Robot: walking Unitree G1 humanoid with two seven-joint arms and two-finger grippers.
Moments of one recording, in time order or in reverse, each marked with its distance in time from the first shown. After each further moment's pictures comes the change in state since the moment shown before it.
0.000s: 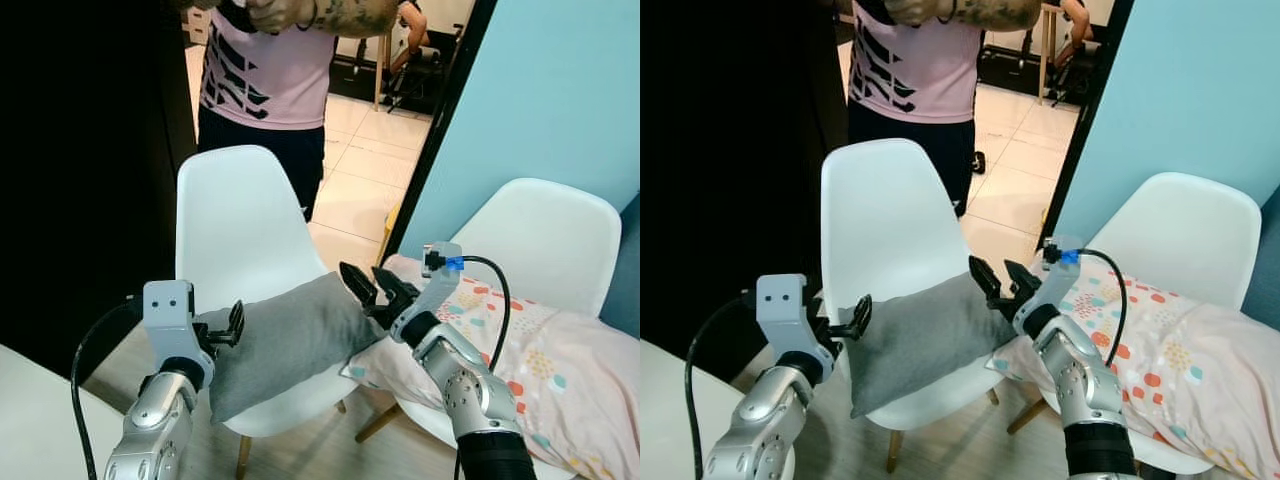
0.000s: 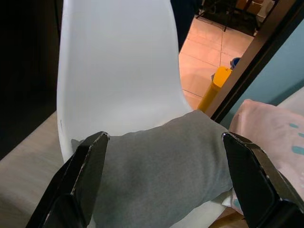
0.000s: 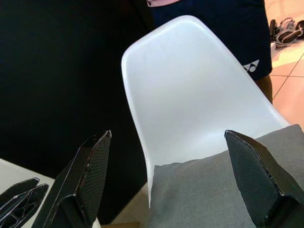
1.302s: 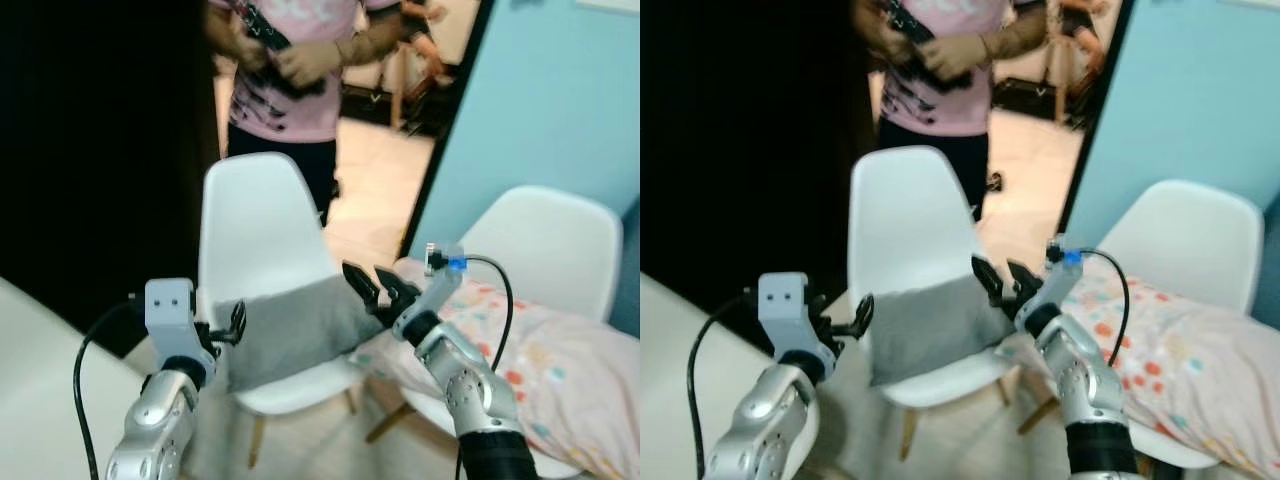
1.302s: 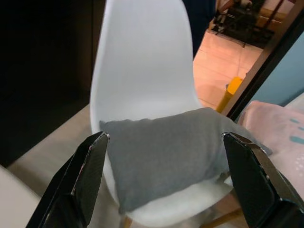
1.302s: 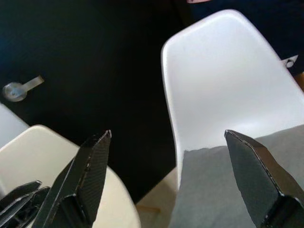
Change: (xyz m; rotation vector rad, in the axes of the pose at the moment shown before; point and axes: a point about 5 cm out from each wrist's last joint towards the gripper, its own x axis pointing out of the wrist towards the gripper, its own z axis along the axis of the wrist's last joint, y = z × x) left arm -0.001 0.002 -0.003 -0.006 0.010 0.005; right arm 0.000 0.001 0.001 0.005 -0.001 0.000
